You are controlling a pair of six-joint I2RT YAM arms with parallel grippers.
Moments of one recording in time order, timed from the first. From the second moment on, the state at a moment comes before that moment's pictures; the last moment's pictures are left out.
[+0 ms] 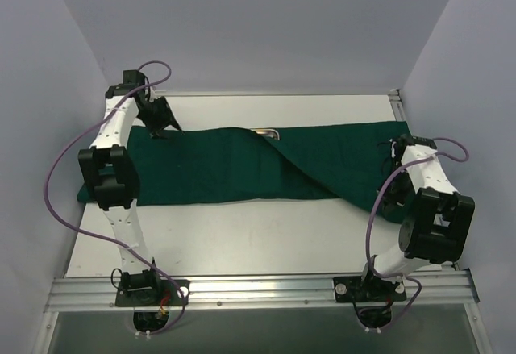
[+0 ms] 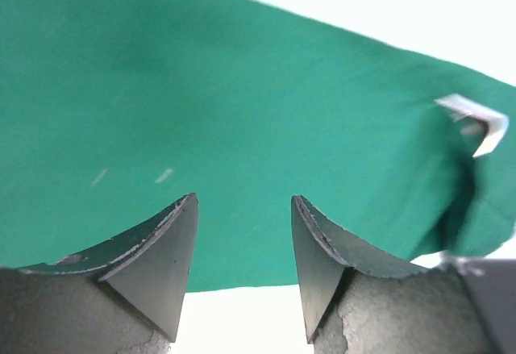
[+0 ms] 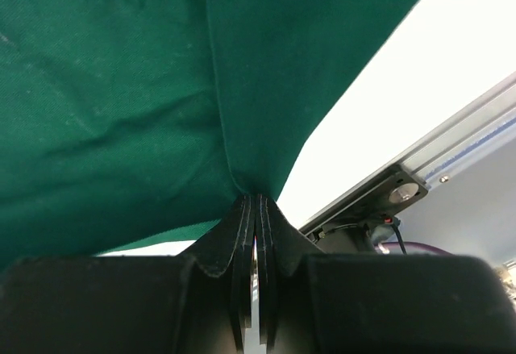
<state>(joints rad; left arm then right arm) 0.07 2.12 1.96 -1.02 0.29 -0.44 -0.24 1.54 1.07 -1.19 0.21 0.58</state>
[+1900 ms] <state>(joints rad) -0.17 2.68 2.64 -1.23 0.25 -1.19 -0.23 1.43 0.98 -1.11 0.18 0.53</state>
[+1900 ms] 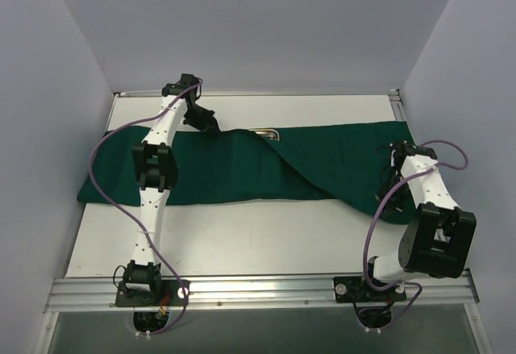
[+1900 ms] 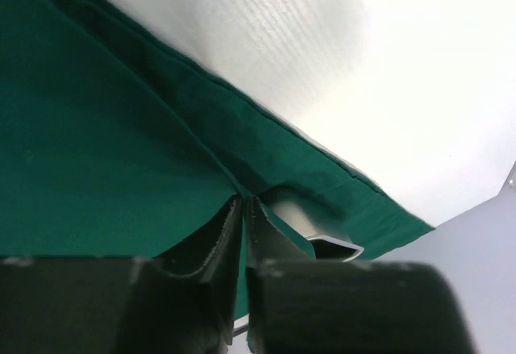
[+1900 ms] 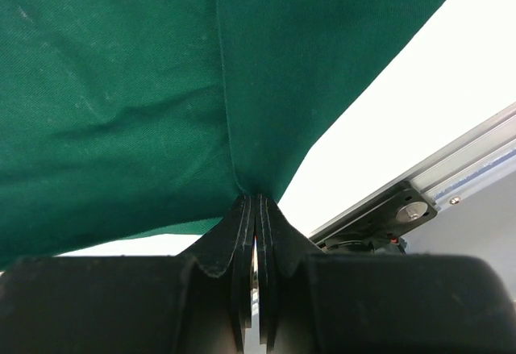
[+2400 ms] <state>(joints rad) -0.19 2.57 2.48 -1.20 0.20 -0.86 -0.23 1.49 1.18 -1.14 0.19 0.51</state>
